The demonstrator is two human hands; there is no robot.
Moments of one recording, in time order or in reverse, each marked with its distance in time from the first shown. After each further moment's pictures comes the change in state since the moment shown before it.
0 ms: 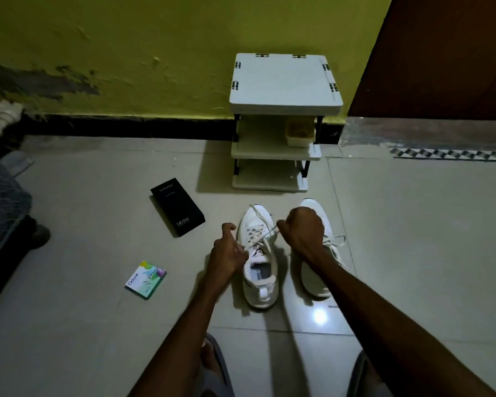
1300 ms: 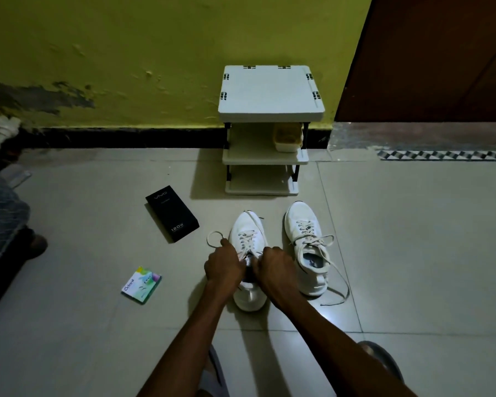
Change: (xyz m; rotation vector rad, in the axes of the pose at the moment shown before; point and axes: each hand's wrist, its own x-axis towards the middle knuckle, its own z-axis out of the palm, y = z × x) left_hand -0.033 0.037 0.002 0.463 0.004 -0.139; right_hand -0.078 -0.011 0.027 -0.124 -0.159 -0.033
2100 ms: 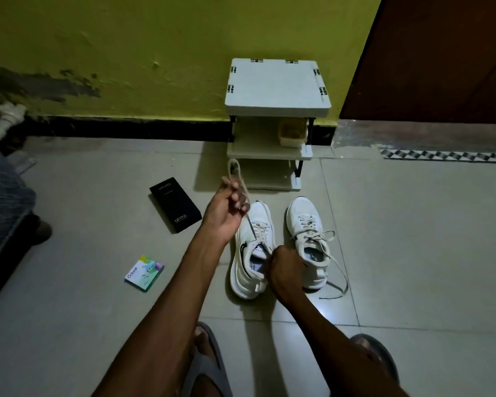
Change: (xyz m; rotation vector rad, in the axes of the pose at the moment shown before) left_hand 0.022 0.029 -0.082 -1.893 -0.391 0.170; right_hand -0.010 0.008 -0.002 0.075 -0.025 0.162
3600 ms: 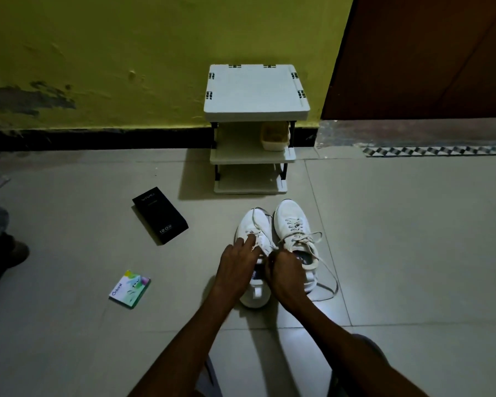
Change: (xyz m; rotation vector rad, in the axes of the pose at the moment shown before) left_hand -0.012 -0.117 -0.062 2.203 -0.106 0.755; right_hand 0.008 0.033 0.011 0.203 0.098 -0.073
